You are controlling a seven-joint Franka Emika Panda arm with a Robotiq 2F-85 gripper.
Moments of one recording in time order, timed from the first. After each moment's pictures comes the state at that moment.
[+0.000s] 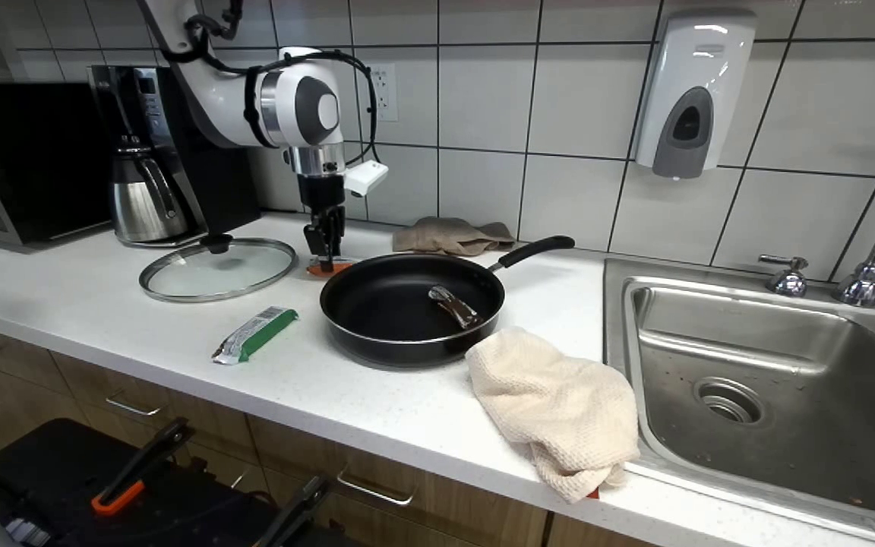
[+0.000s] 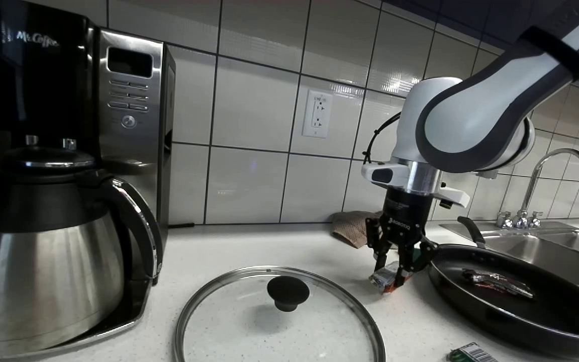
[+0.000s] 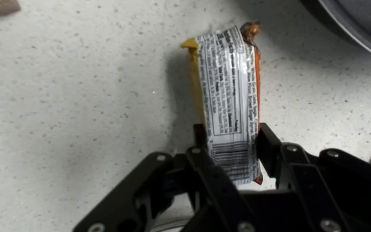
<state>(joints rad) -0.02 0.46 0.21 -2.05 -0.16 2.51 -1.60</state>
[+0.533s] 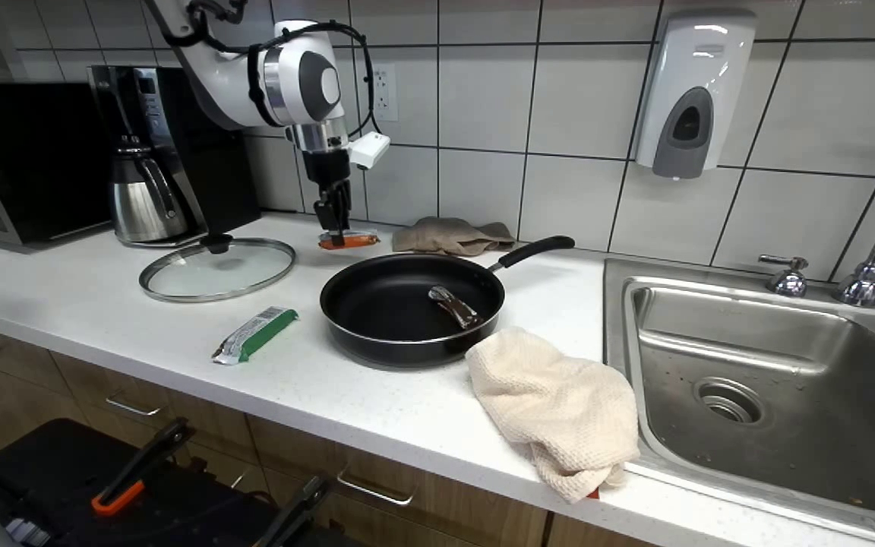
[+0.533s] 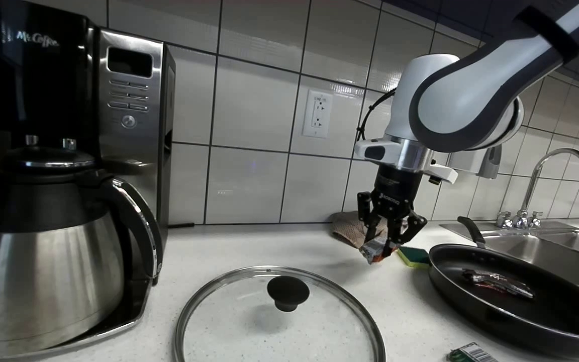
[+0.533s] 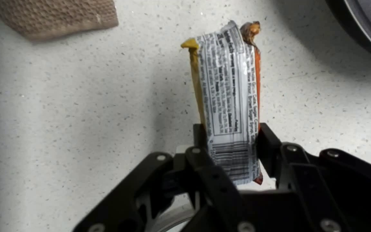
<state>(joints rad) 0.01 0.45 0.18 -1.98 -0.20 2.52 -1.59</state>
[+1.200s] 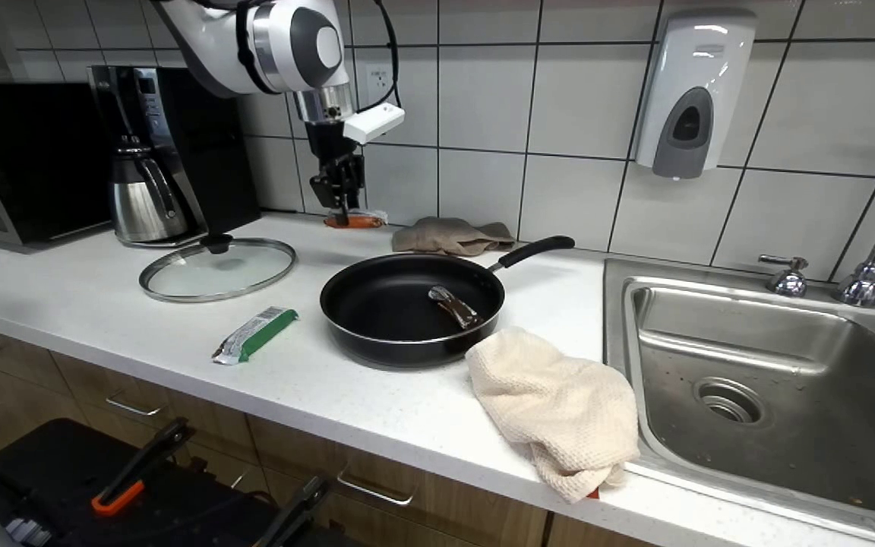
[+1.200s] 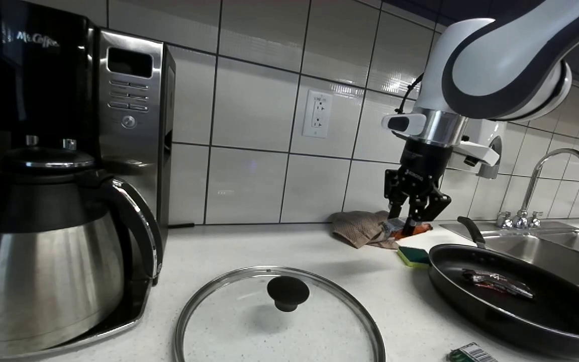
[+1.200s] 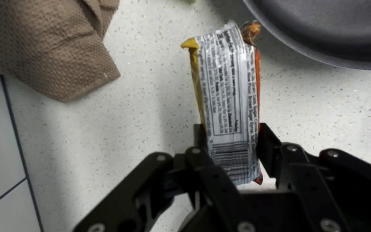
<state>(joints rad) 0.01 0.29 0.14 -2.09 -0.14 2.52 -1.40</state>
